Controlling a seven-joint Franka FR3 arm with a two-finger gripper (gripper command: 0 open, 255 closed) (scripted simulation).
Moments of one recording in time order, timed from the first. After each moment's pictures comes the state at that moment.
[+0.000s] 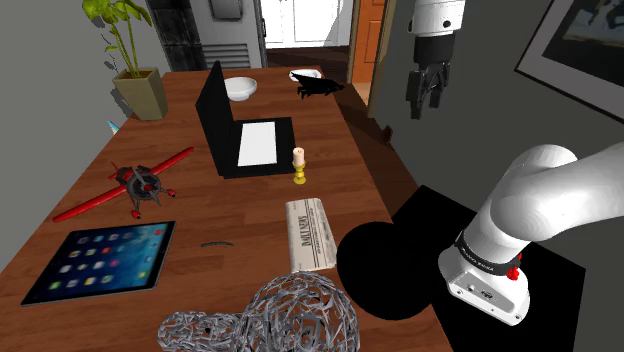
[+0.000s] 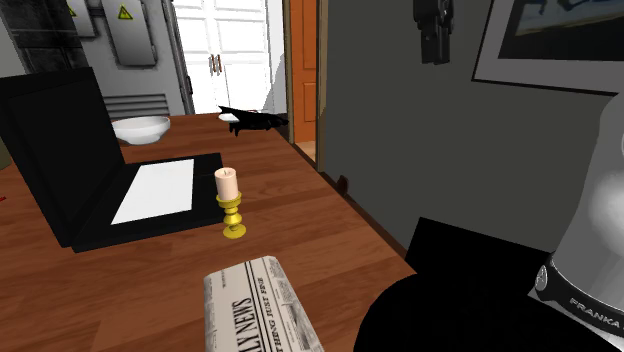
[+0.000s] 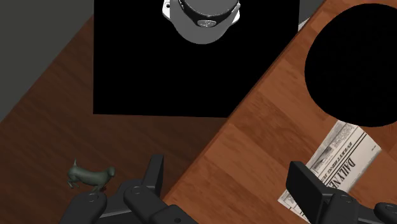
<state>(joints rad) -0.02 -0.77 -0.06 -2.41 0.00 1.42 -0.03</state>
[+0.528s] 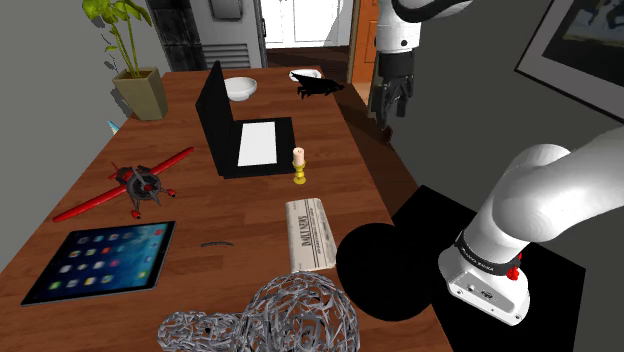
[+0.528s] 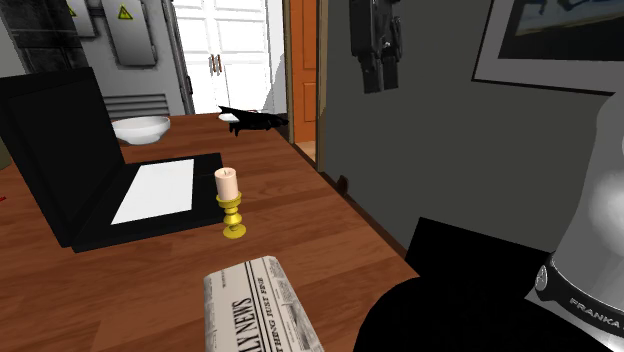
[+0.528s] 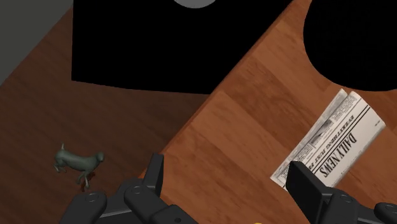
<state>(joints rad) 0.02 -0.58 -0.02 -2.39 0.05 1.60 -0.01</state>
